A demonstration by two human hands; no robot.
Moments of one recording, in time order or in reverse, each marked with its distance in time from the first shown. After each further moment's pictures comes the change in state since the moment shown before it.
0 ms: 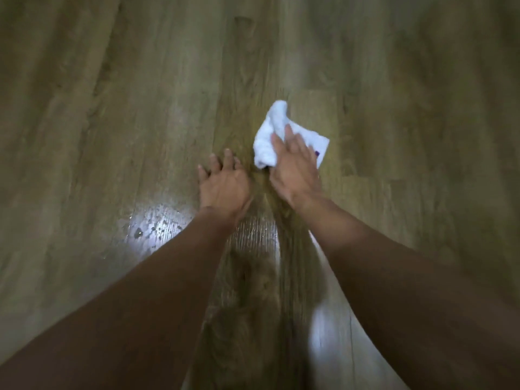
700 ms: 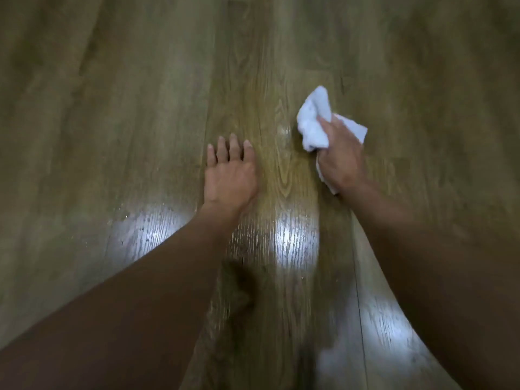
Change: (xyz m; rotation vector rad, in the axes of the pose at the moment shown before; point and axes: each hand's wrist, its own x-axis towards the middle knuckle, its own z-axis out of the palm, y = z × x) left_hand -0.012 0.014 0.029 0.080 0.162 0.067; right_hand -0.016 0.074 -0.008 0.223 0.233 0.082
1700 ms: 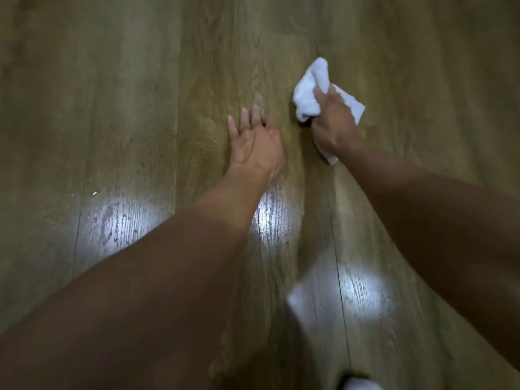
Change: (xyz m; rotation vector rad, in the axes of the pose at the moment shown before) left_hand 0.005 0.062 -0.010 -0.197 -0.115 0.084; right_hand -0.006 0.011 -0.021 0.117 0.063 0.190
